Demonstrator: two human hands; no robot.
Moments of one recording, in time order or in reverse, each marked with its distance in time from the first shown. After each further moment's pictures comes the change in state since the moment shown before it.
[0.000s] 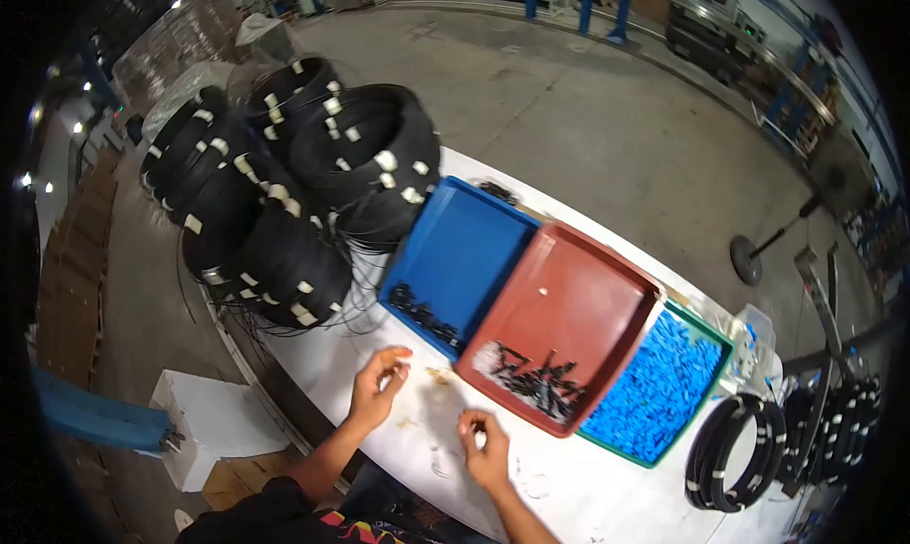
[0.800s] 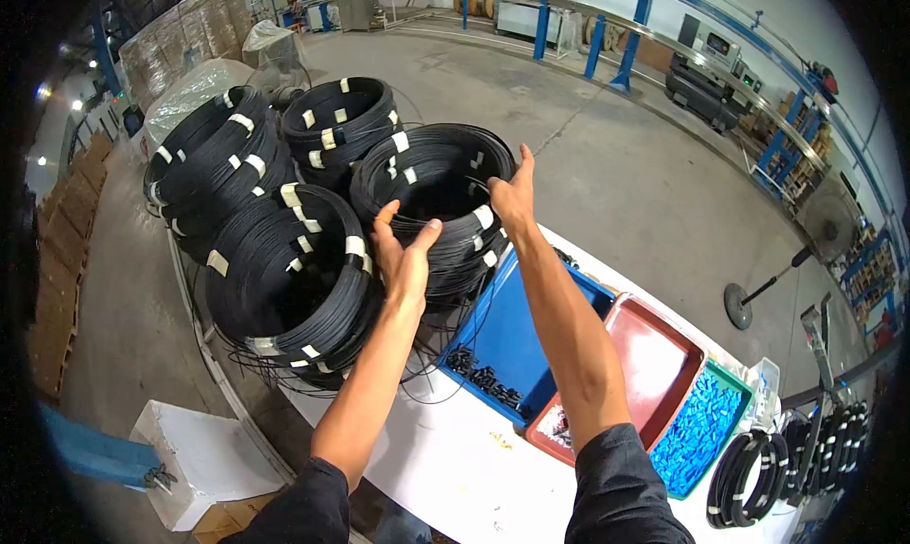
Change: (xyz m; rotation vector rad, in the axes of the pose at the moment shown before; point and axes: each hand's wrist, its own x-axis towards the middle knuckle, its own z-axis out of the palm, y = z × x) left_hand 0.263 0.112 -0.098 -0.124 0.547 -0.016; right_hand 0.493 -0.138 0.185 0.036 0.048 -0.272
